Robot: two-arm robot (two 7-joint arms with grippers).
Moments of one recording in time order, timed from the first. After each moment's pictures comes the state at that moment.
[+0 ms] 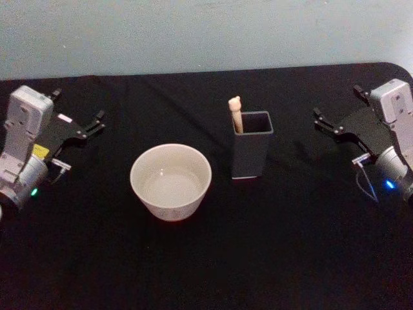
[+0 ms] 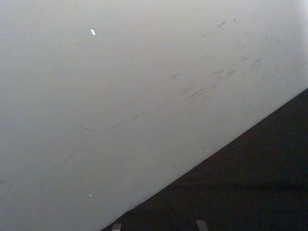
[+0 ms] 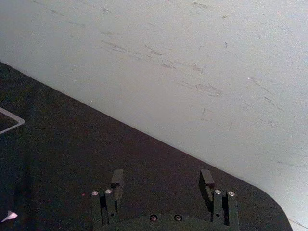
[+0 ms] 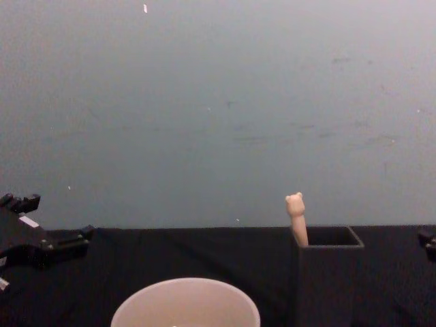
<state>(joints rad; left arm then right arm) -0.20 0.60 0.45 -1.41 -0.25 -0.12 0.03 0.20 0.60 -0.45 -1.41 0.25 -0.12 -0.03</state>
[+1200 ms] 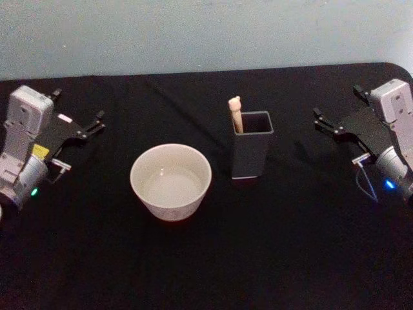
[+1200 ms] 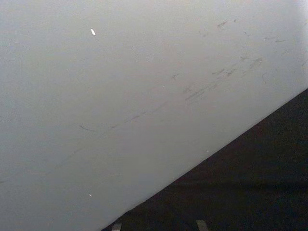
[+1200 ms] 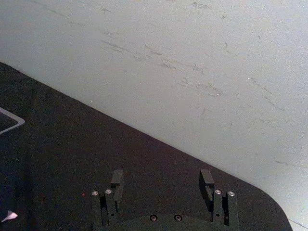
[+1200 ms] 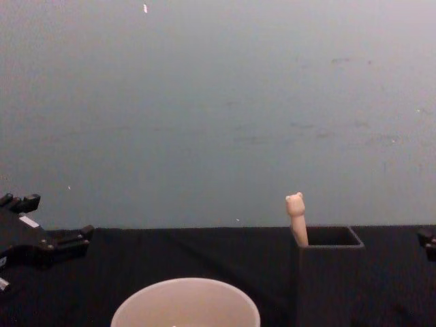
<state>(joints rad) -0.20 0.60 0.45 -1.41 -0.25 -0.12 0.03 0.20 0.60 -0.45 -1.41 0.25 -0.12 -0.03</state>
